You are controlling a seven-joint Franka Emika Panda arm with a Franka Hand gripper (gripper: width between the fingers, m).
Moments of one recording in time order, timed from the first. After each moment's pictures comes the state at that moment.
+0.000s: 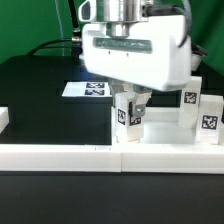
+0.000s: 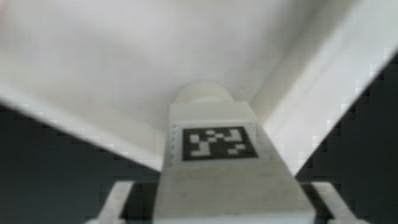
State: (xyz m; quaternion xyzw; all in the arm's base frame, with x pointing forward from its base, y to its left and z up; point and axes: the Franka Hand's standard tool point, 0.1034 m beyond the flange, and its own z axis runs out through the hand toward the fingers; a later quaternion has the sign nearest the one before) arm 0.668 -0.011 0.071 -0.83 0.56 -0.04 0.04
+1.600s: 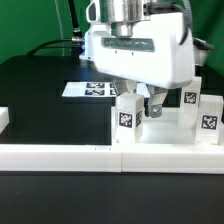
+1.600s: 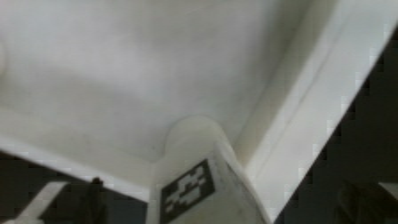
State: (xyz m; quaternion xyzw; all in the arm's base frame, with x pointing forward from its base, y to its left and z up) arm 0.664 0.000 0.072 -0.87 0.49 -0.03 0.05
